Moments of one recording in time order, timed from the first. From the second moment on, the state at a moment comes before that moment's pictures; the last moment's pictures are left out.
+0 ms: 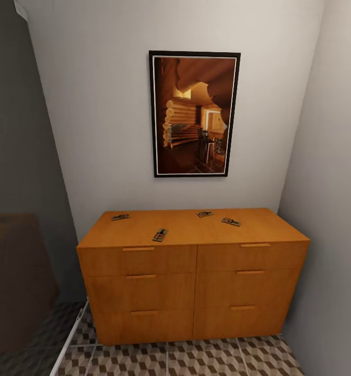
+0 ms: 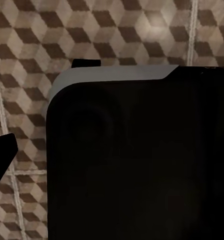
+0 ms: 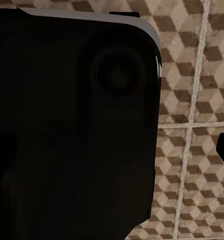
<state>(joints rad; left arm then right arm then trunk) 0.00 -0.02 0.01 -0.06 0.03 -0.07 0.00 0.00 -0.01 0.01 0.00 0.00 0.00 0.00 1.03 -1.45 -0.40</state>
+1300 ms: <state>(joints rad) 0.00 -0.02 0.01 -0.23 0.03 -0.05 0.00 0.00 -0.01 0.01 0.00 0.01 0.01 0.00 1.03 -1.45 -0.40</state>
